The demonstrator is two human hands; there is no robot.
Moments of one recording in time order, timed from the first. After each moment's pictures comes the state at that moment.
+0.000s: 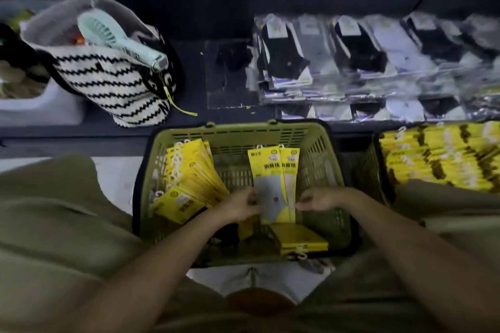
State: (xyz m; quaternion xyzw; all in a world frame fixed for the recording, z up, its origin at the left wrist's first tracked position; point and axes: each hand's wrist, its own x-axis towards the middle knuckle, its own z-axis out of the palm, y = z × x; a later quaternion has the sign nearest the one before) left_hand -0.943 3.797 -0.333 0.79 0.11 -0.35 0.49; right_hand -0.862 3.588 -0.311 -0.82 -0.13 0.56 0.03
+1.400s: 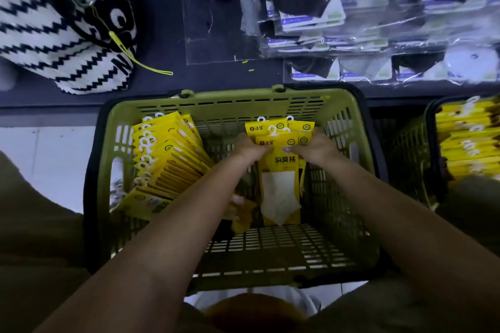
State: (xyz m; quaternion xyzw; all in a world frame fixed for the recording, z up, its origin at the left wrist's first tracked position) left_hand -0.836 3.778 -0.413 0.71 0.37 -0.29 0.52; right_hand -0.795 3.615 -0.421 -0.88 0.12 0.35 0.30
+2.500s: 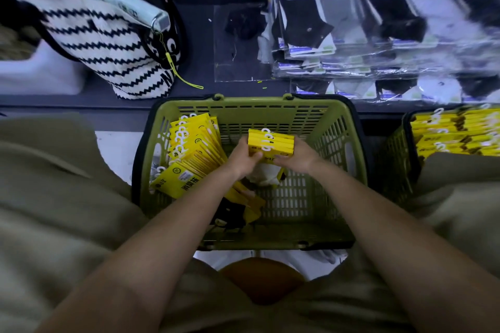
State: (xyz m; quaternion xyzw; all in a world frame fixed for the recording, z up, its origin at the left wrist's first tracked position) left_hand -0.896 3.807 -0.356 0.79 0.22 -0.18 0.53; right_hand -0.842 3.655 -0.364 -0.88 -0.04 0.34 0.33
